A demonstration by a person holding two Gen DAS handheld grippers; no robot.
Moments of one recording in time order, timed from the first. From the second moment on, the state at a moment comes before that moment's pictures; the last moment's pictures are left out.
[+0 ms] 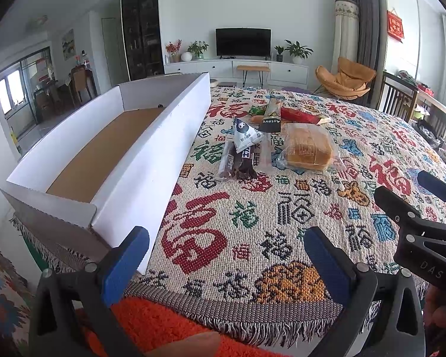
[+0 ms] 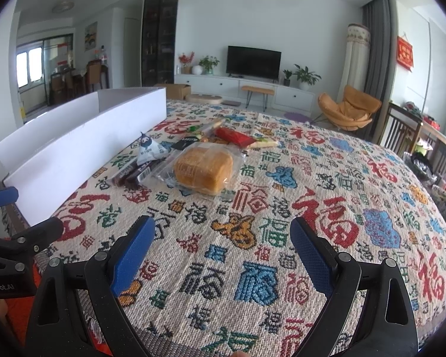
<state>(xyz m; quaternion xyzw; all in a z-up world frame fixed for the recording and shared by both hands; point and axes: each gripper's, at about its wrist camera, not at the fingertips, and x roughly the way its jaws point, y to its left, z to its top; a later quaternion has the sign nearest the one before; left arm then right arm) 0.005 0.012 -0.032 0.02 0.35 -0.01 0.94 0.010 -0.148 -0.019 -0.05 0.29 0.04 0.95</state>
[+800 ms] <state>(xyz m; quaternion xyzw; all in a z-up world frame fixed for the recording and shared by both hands) 0.005 0.012 -0.032 0.02 0.35 -0.01 0.94 0.010 -0.143 -0.021 -0.05 0.30 0.04 0.95</state>
